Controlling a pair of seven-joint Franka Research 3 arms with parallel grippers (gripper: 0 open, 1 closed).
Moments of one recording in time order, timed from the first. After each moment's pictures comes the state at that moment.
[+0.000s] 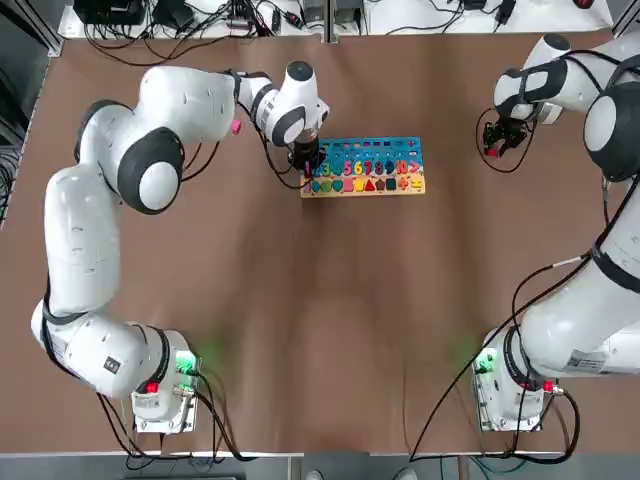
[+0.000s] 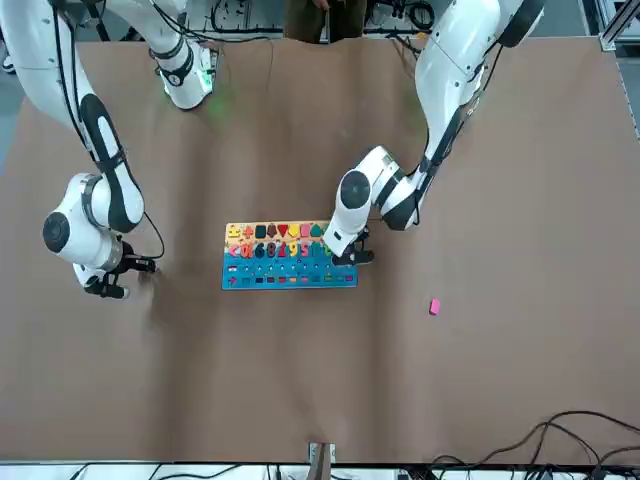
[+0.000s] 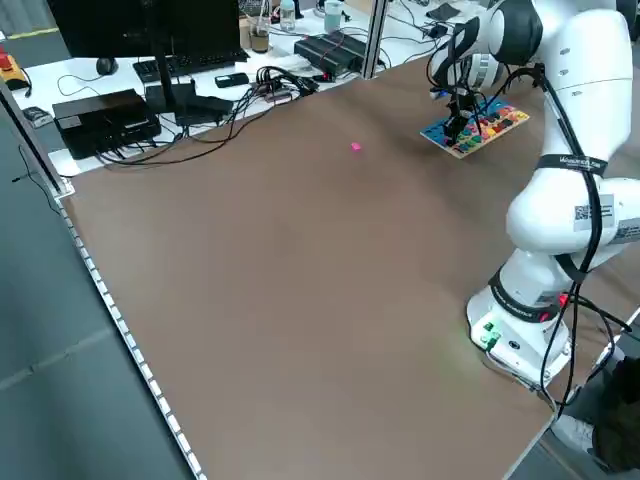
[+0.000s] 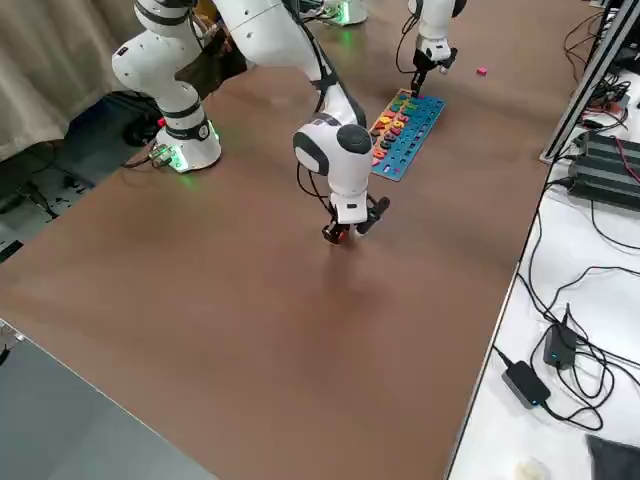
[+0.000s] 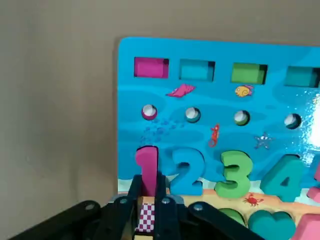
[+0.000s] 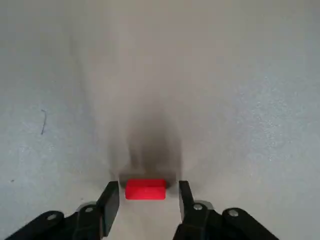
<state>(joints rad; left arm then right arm) -0.47 0.73 -0.29 -1.69 0.19 2.33 -0.90 -0.05 0.50 -0.09 -2.06 0.09 2.46 -0.07</state>
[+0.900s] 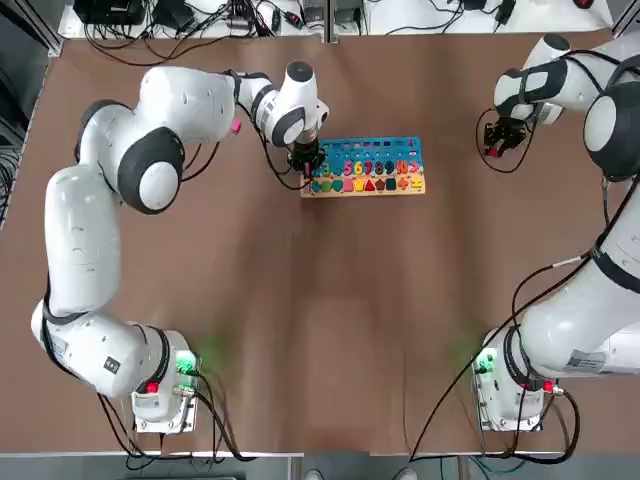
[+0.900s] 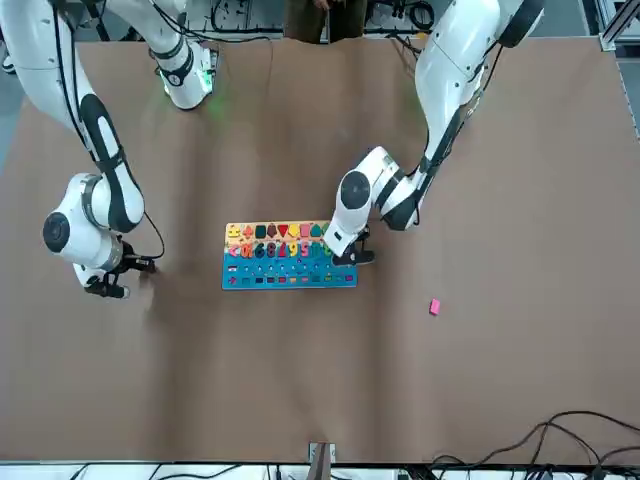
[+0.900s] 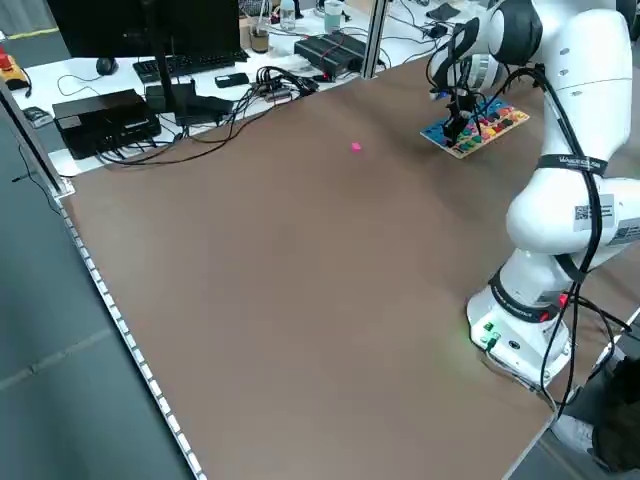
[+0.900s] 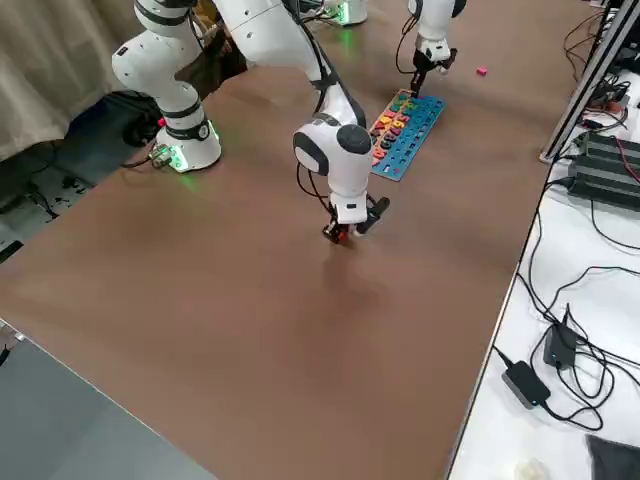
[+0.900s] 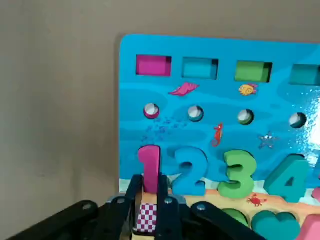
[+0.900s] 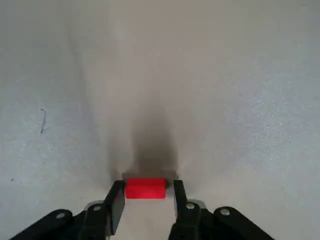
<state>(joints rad) -0.47 0.73 -0.29 -1.69 0.19 2.33 -0.90 -0.05 0.50 -0.09 -2.06 0.09 2.45 -0.07</state>
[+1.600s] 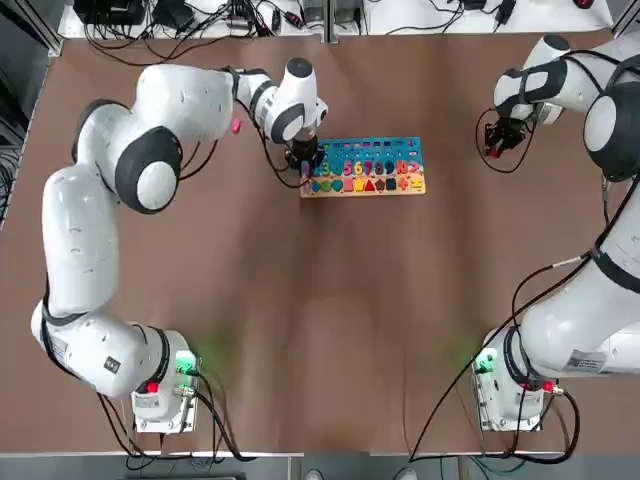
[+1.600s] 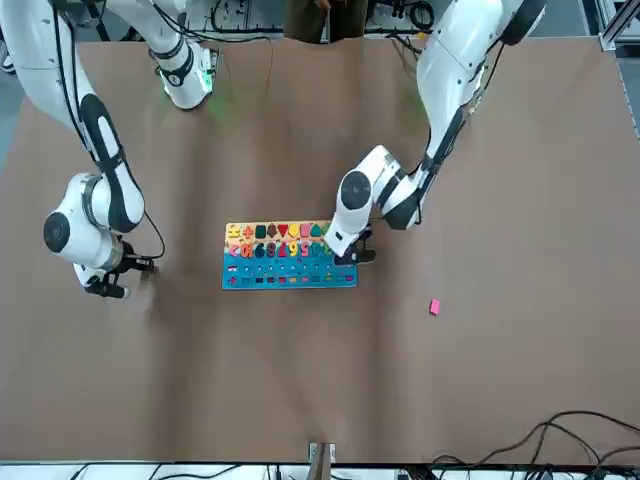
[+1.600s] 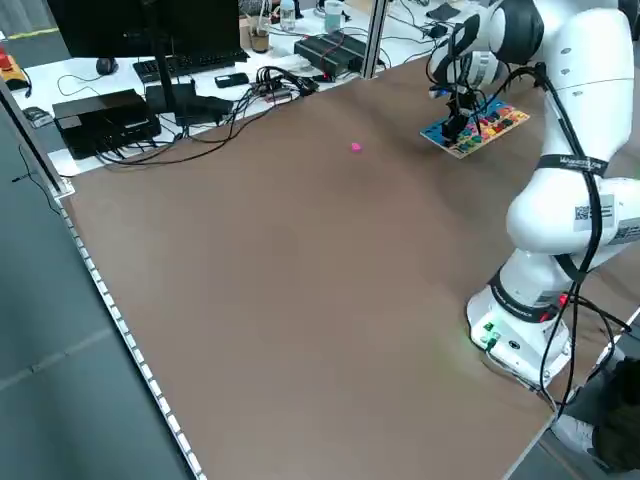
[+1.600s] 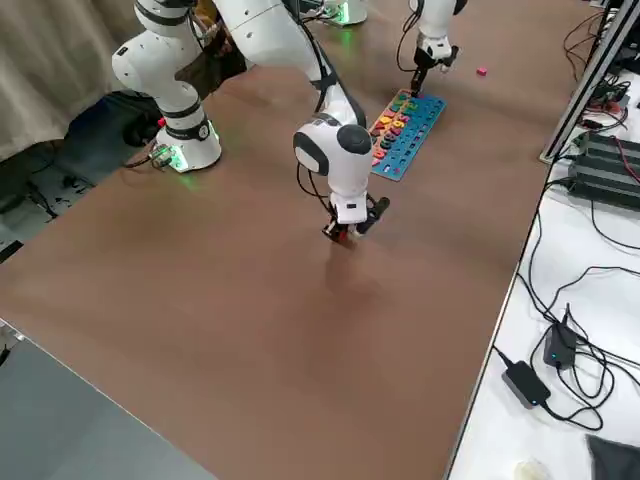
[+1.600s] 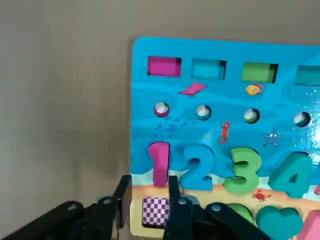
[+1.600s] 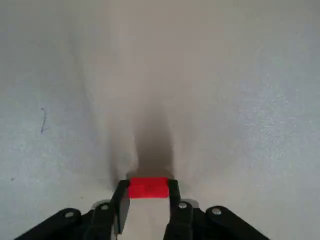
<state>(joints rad) -0.46 0.70 -0.29 -1.69 0.19 2.28 -0.90 -0.05 0.50 -0.09 -2.06 0.09 2.45 -0.07</state>
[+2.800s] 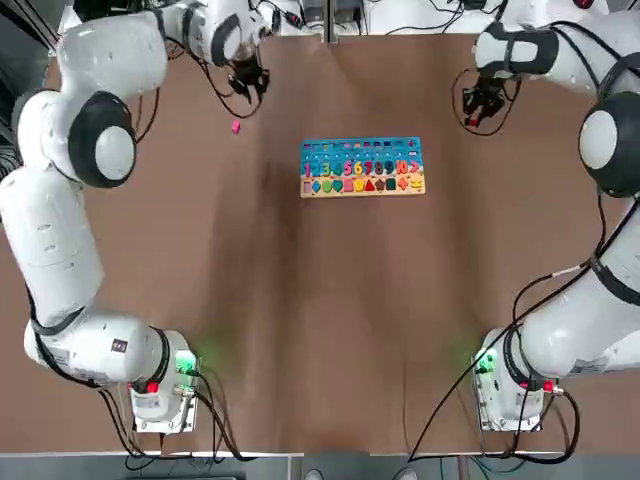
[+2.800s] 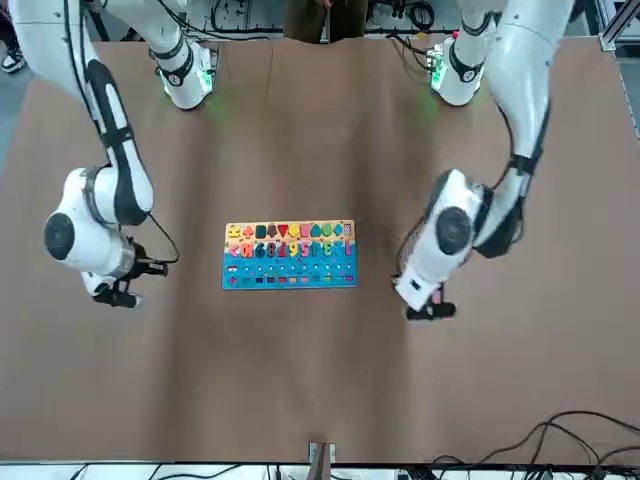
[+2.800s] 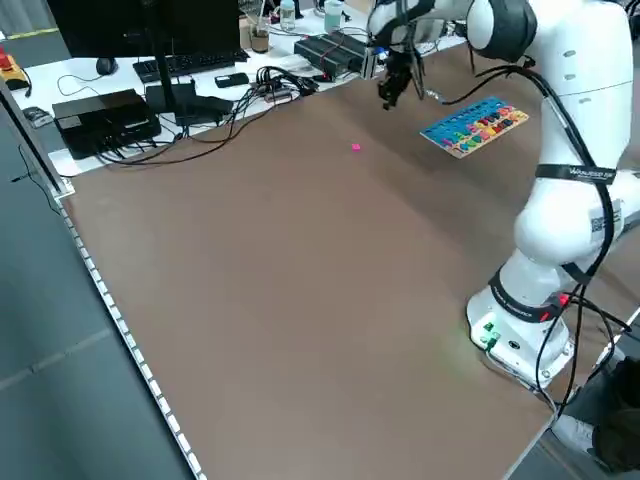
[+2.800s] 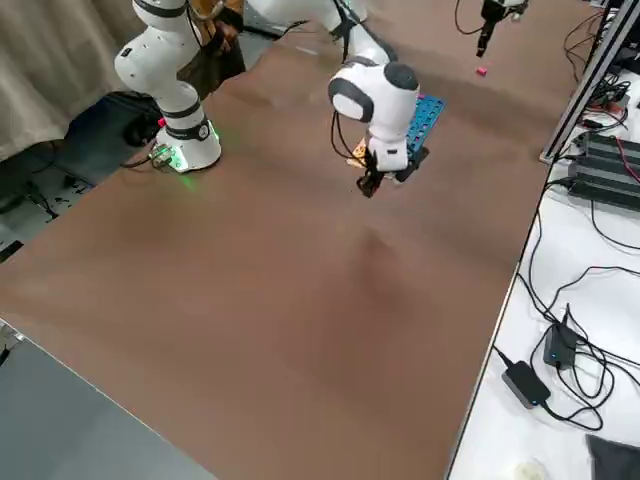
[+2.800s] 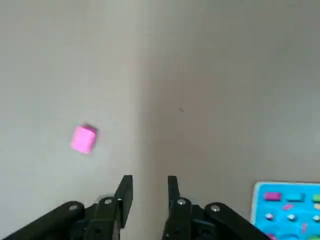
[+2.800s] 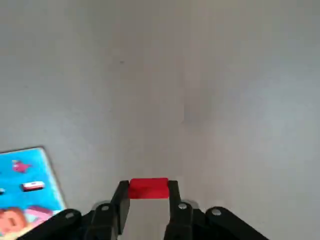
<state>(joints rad) -0.13 0.61 -0.29 -1.57 0.19 2.18 -0.49 0.10 0.41 -0.03 -1.92 0.10 2.21 0.17</state>
